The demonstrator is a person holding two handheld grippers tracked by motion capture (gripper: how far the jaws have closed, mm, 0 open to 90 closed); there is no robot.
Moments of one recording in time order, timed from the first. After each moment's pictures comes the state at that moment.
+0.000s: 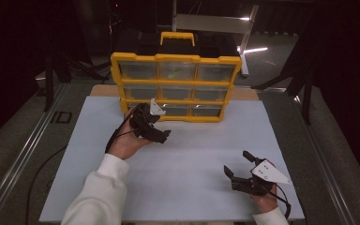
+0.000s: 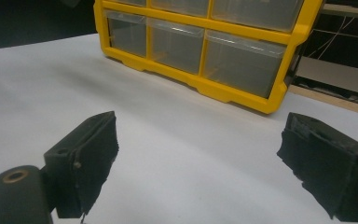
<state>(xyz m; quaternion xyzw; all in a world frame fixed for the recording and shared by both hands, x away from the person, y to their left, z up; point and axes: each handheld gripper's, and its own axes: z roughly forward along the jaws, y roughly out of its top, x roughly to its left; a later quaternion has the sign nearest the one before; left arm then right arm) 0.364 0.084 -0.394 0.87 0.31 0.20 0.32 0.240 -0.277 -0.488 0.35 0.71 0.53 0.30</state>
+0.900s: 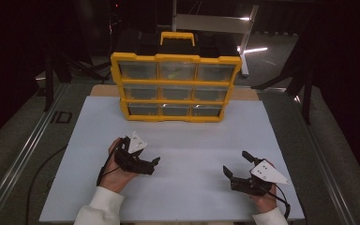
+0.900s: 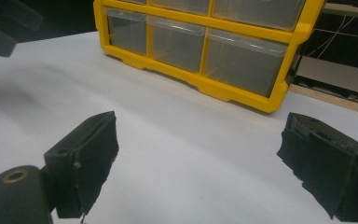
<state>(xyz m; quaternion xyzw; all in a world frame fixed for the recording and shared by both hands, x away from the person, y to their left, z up) 0.293 0.127 -0.460 0.83 0.35 0.20 0.38 0.240 -0.274 -0.489 0.35 0.72 0.52 0.30</state>
